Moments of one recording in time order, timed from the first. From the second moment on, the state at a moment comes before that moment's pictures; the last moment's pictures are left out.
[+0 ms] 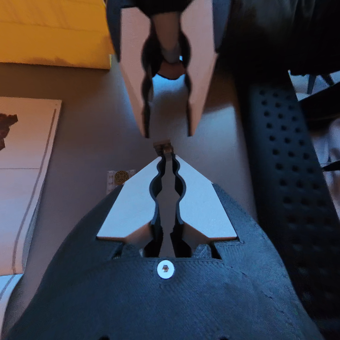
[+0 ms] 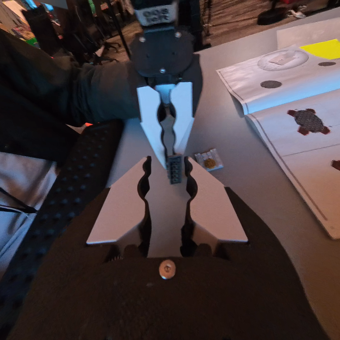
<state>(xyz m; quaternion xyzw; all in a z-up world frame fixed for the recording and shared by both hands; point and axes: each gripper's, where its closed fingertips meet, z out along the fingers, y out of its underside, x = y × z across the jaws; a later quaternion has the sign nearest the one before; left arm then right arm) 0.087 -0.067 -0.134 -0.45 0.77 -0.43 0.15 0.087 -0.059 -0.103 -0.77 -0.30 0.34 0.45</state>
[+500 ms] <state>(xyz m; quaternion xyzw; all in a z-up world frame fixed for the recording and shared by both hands) 0.086 -0.075 -0.146 -0.40 0.82 -0.36 0.20 0.083 -0.064 -0.124 -0.76 -0.41 0.24 0.44</state>
